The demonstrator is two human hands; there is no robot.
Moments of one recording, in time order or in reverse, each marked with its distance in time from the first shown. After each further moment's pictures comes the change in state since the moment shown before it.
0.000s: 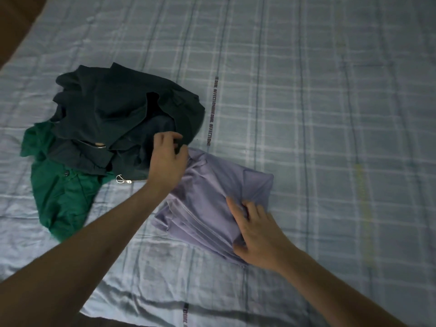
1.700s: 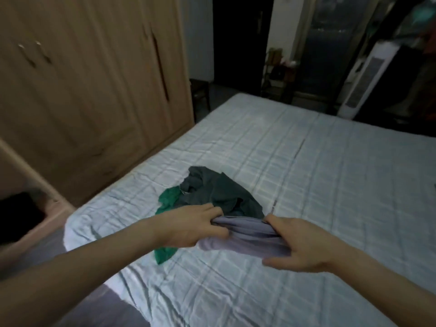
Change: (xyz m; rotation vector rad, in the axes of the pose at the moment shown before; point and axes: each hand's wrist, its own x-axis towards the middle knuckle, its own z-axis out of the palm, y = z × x) left_hand -0.097 0.123 -0.354 0.695 -0.373 0.919; right_hand -0.036 -0.160 -0.368 -0.155 -0.041 -0.567
